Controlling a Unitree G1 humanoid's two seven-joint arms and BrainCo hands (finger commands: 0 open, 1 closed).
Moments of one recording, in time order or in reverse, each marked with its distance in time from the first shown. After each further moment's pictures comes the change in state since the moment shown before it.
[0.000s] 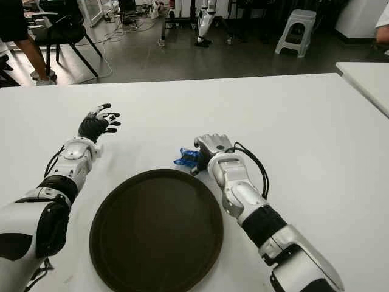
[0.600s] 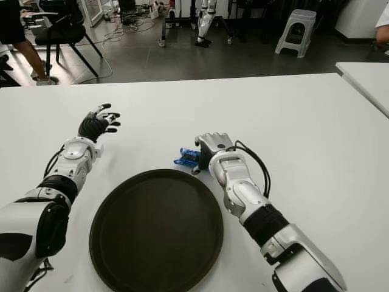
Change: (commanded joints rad) left arm 0.000 0.002 -0.006 0.001 0.004 -0.001 0.008; right arm 0.002 -0.012 0.007 -0.040 -0.015 -0.005 0.004
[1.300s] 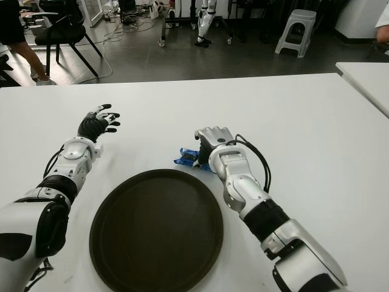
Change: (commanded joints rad) left arm -0.001 0.001 -0.005 0.002 0.008 0.004 0.003; right arm -0.016 -0.006 0.003 0.000 0.002 -0.001 0.020
